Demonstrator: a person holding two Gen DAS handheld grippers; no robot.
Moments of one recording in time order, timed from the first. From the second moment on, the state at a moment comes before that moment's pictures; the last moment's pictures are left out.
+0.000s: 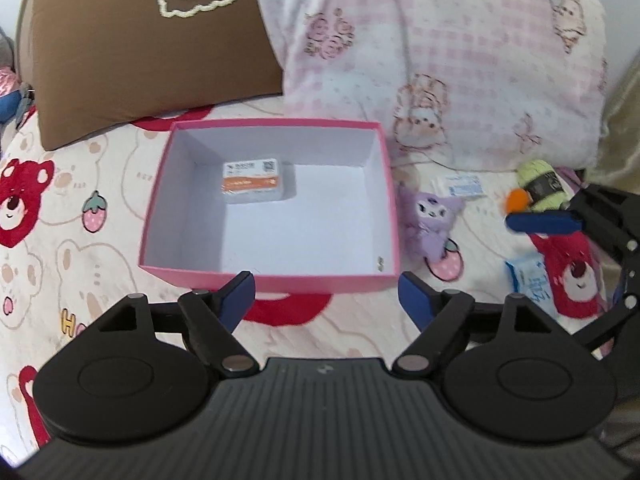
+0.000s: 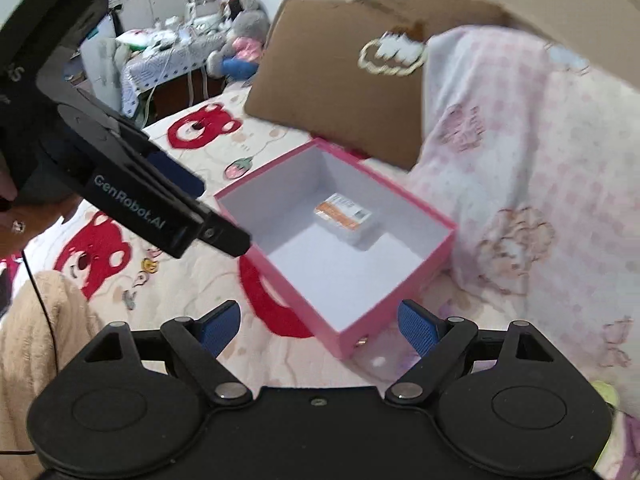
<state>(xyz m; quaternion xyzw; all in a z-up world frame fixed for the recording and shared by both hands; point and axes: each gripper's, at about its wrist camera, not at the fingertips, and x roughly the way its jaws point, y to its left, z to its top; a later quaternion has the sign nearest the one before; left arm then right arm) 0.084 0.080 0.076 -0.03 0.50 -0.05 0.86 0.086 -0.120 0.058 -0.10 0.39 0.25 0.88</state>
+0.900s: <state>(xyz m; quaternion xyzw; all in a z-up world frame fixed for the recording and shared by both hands) 0.051 -0.013 0.052 0.01 0.54 -0.22 0.81 -0.023 -0.219 0.035 -0.07 0.42 0.21 0.88</state>
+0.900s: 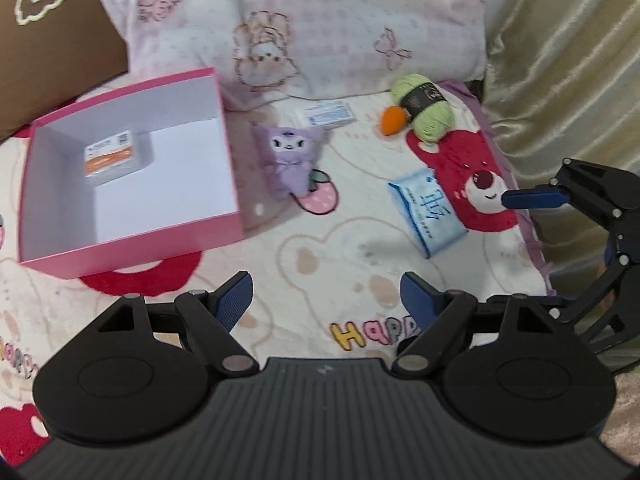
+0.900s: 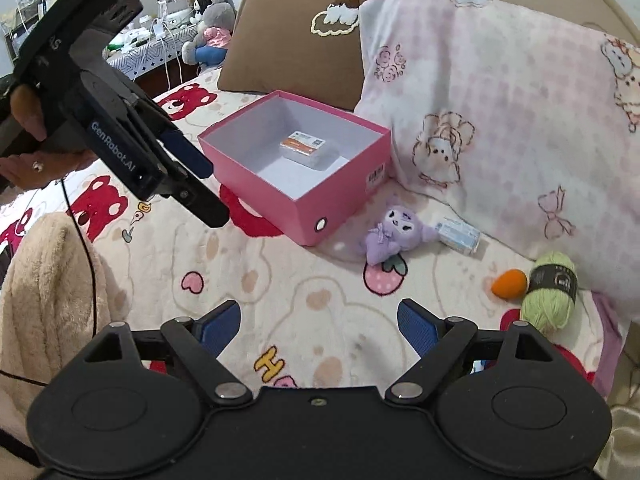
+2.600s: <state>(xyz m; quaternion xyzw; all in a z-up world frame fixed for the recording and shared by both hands) 0.072 -0.142 -0.131 -0.15 0.45 -0.27 0.83 -0.023 -0.285 -0.129 -0.04 0.39 0.01 0.92</state>
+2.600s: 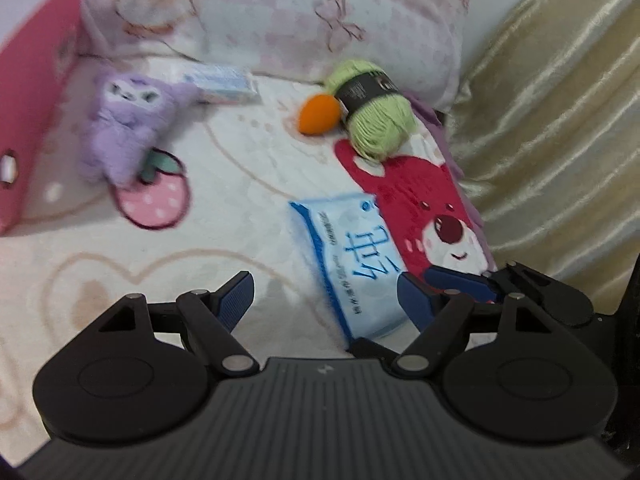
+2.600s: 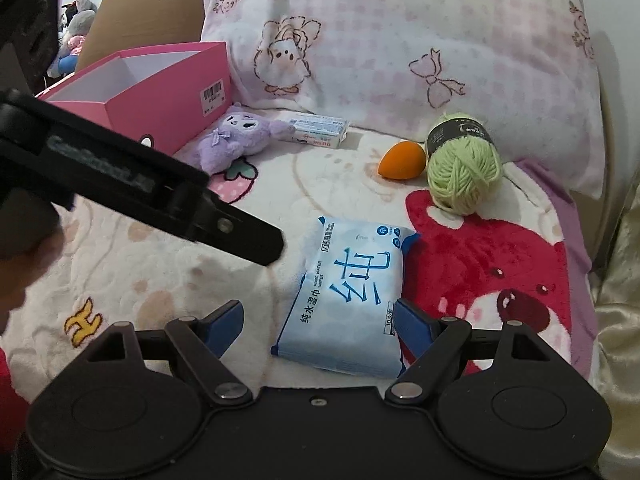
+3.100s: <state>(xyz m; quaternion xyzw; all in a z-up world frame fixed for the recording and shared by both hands) 0.086 -0.157 -0.173 -0.19 0.45 -0.27 0.83 -0.010 -0.299 -0.154 -0.01 0.41 -0.02 0.91</state>
